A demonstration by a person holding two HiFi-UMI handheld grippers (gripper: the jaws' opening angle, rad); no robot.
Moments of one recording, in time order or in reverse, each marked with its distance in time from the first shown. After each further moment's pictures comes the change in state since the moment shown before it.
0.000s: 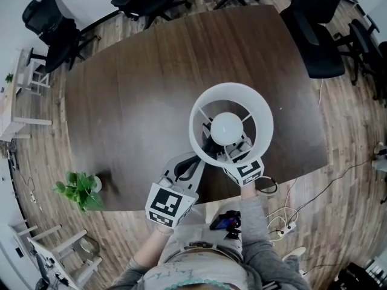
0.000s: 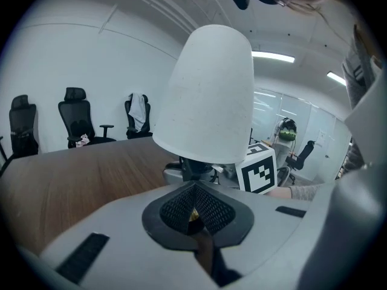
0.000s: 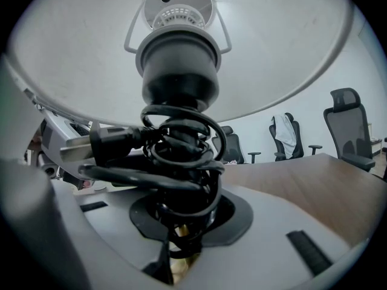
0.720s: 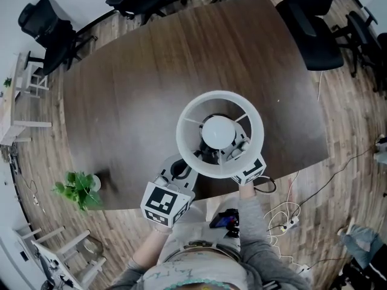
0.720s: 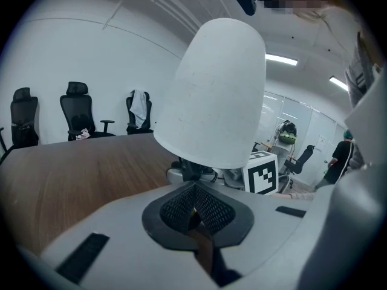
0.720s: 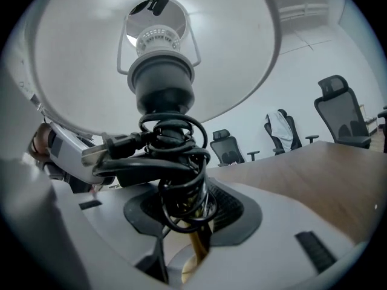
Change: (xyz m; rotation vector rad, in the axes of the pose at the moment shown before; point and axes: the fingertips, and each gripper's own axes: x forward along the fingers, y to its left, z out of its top) left arm -0.002 -0.004 -0.010 -0.034 -0.007 -0.005; right arm -0.019 0.008 -0.010 0.106 -0.054 0.015
